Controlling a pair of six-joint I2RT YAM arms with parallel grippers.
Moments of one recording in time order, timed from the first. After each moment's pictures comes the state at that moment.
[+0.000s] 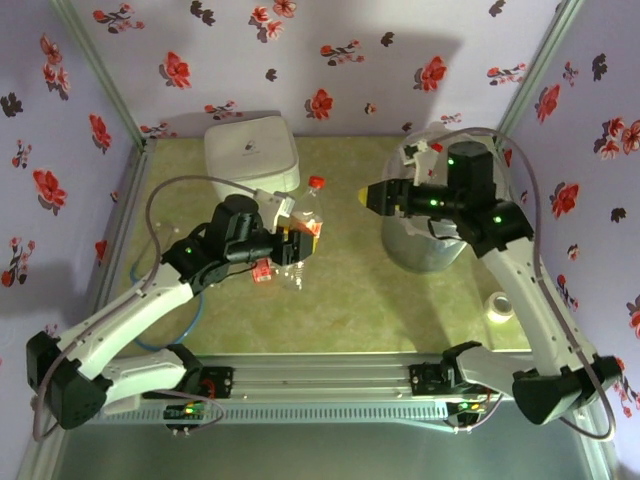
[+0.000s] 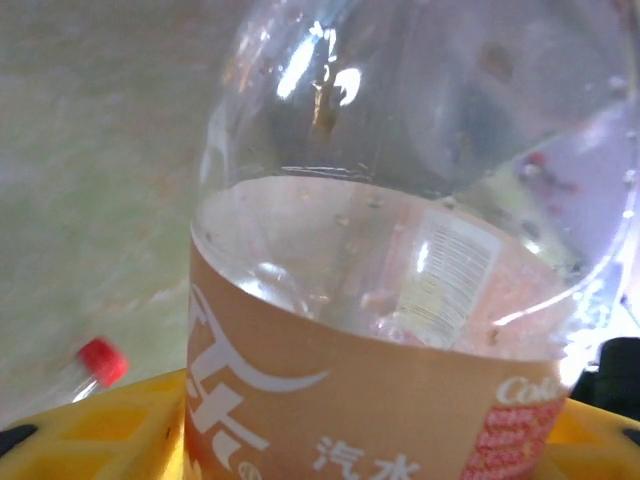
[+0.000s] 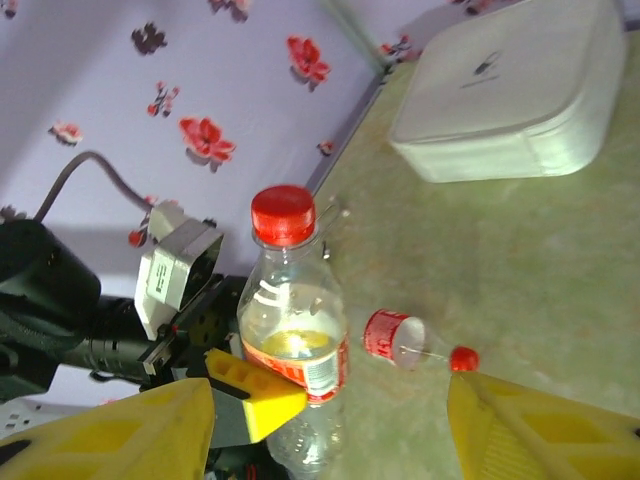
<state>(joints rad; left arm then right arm) -0.77 1.12 1.00 -0.38 0.28 -0.43 0.37 1.16 1.34 -0.64 -0.76 0.43</state>
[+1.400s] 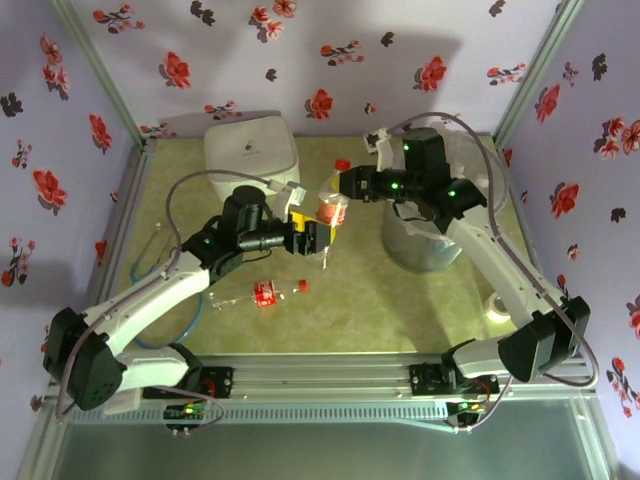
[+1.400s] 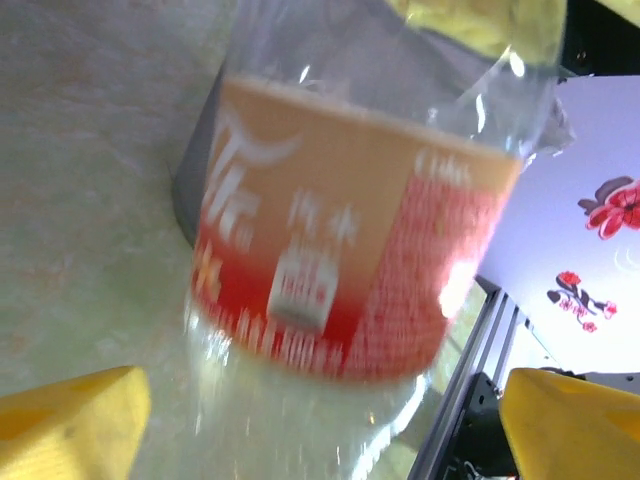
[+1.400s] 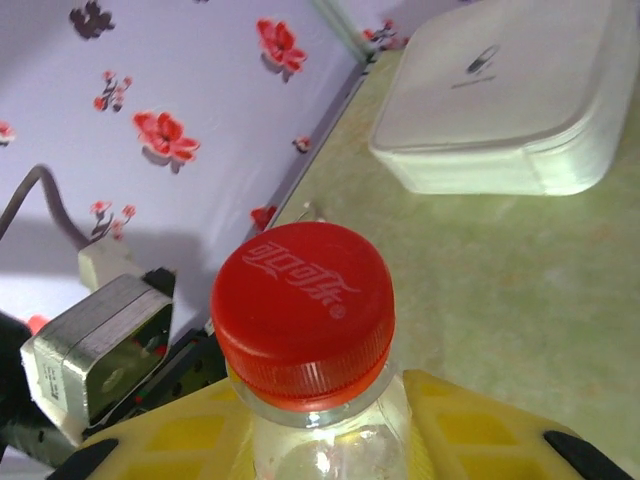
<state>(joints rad) -0.72 1.23 0.96 -0.12 0.43 -0.48 0.46 1.37 1.41 -0.50 -0.62 0.44</state>
